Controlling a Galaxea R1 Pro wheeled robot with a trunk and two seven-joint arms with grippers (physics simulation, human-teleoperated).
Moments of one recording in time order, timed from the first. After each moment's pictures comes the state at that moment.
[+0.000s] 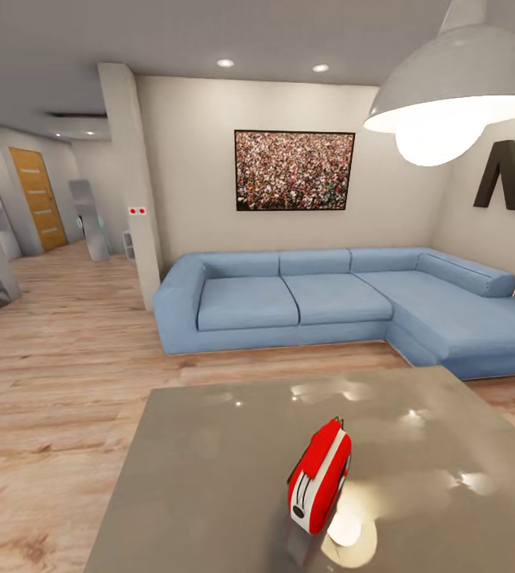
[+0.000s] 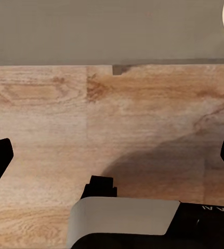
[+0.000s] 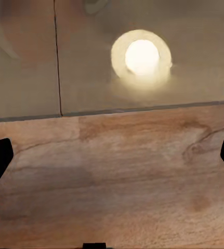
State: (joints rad) left arm 0.02 -0.04 0.09 -0.63 -0.01 0.14 0.05; right arm -0.11 -0.05 0.00 -0.54 0.03 0.00 0.00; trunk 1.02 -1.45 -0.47
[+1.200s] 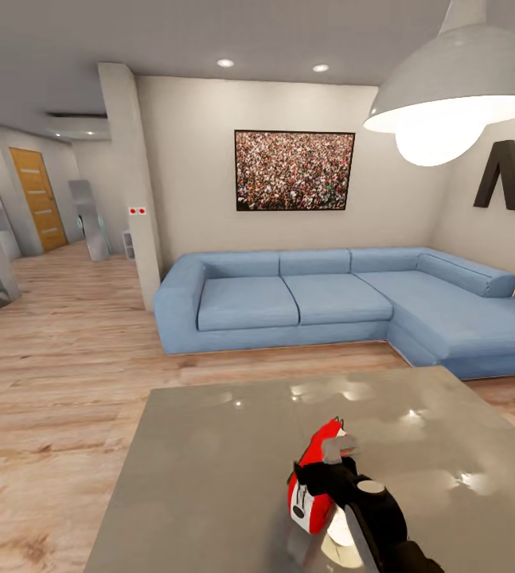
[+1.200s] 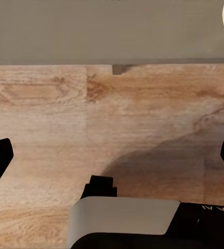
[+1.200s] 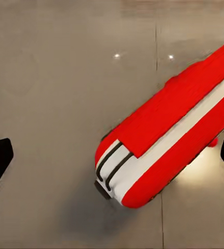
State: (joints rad) left arm 0.02 -0.04 0.09 -0.63 -0.01 0.14 0.05; right arm -0.16 0.07 0.18 -1.48 0.00 0.73 -0.01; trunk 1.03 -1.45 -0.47
